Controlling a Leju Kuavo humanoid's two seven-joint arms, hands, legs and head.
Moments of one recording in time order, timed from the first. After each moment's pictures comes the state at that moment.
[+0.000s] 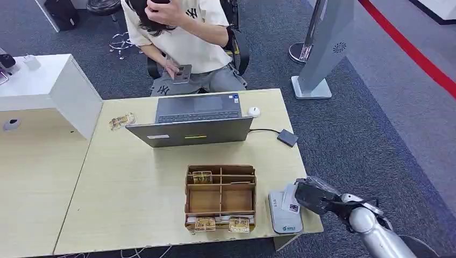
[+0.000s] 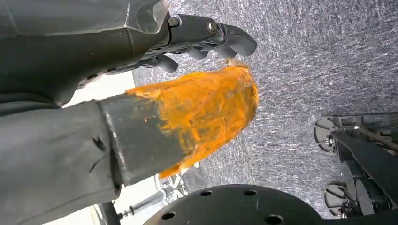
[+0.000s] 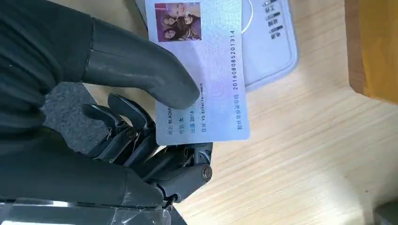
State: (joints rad) left arm -0.09 -0.18 1.15 -0.17 -1.34 -0.06 0.10; right arm -0.15 -0.40 0.23 -1.22 0.44 0.18 -0.26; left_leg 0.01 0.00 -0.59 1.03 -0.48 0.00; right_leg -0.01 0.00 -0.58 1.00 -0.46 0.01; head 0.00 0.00
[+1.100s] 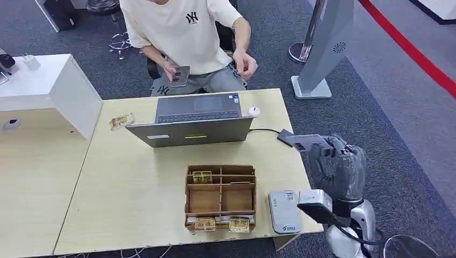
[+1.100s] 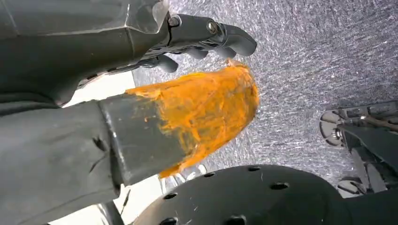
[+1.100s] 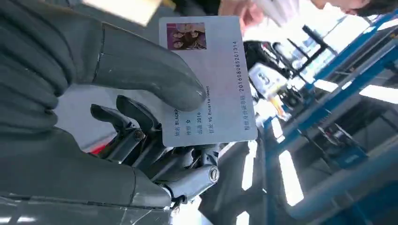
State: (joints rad) left arm -0.09 -0.21 1.13 -0.17 -1.41 -0.06 0.10; right arm 0.04 0.02 0.06 -1.81 0.79 -0.62 -0.52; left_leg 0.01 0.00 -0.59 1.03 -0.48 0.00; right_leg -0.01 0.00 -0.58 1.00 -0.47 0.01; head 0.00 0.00
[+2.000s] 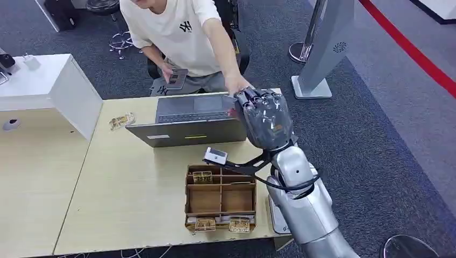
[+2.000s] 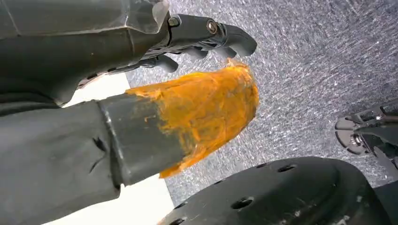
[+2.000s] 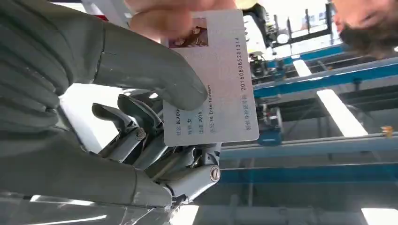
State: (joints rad) left arm -0.10 -0.20 1.00 -0.17 -1.53 -0.10 0.11; right arm -0.45 0.10 0.38 -1.42 1.55 -0.69 -0.13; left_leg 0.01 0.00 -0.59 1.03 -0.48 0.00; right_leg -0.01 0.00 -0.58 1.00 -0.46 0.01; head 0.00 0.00
